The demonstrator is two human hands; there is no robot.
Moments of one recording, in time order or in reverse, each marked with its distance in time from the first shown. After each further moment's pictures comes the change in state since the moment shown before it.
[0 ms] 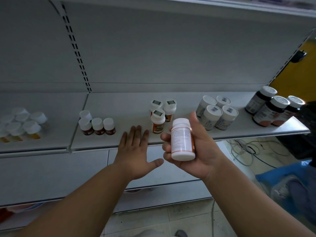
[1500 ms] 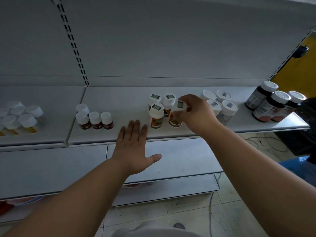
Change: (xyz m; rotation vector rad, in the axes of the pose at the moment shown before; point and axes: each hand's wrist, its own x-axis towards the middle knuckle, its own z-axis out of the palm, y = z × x) left_hand 0.001 -0.001 0.005 0.026 0.039 0.009; right_hand 0.049 -0.055 -0.026 -1.584 0.610 -0.505
